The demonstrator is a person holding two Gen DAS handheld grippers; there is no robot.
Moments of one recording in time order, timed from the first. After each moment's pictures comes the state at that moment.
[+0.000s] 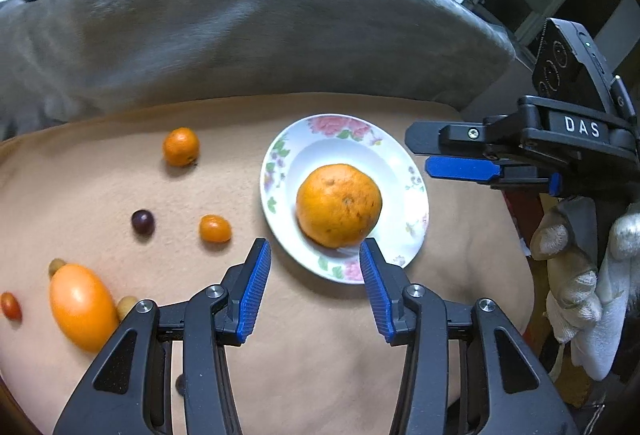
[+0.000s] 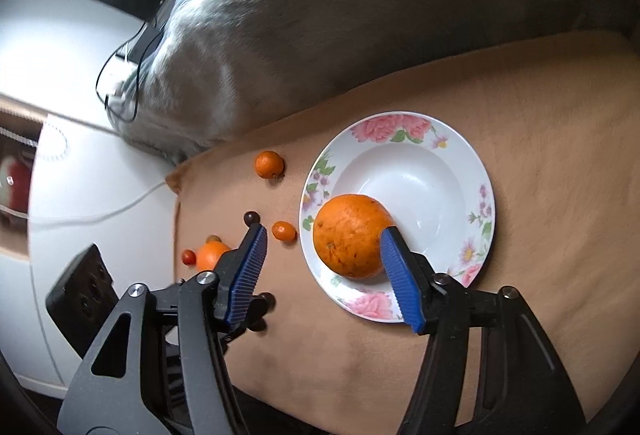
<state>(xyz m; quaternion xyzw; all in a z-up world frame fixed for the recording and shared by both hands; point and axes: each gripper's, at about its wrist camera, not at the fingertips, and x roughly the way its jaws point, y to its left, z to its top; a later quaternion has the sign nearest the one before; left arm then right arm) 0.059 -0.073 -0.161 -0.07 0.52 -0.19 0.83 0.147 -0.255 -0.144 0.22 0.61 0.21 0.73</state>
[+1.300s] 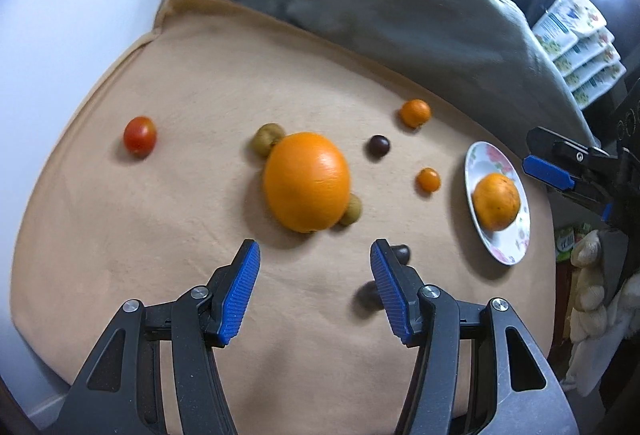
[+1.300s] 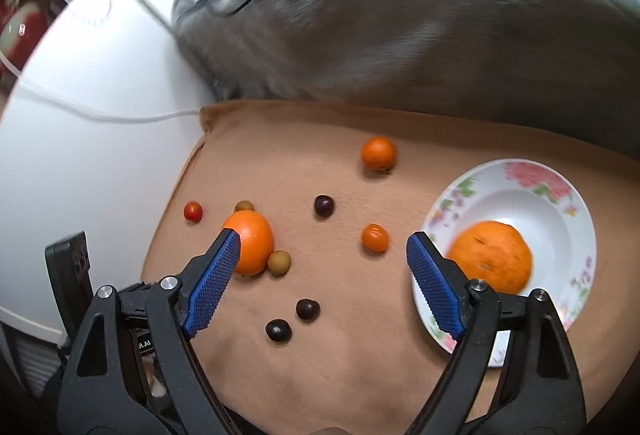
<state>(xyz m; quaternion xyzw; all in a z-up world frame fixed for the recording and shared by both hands) -0.027 0.095 -0.198 -0.22 0.52 0.02 0.83 0.119 -0.102 -0.123 0.05 0.57 0.32 0.76</state>
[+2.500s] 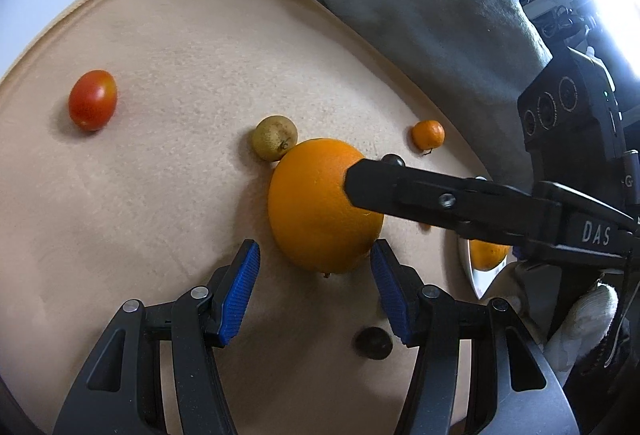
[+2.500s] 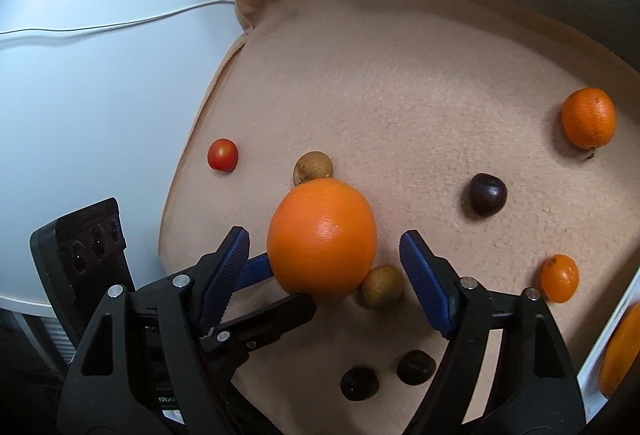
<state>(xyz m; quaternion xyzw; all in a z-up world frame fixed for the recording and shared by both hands) 0.002 0.124 -0.247 -0.33 0.51 -0.02 0.79 0.130 0.026 -0.216 0.04 0.68 0.41 0.61</state>
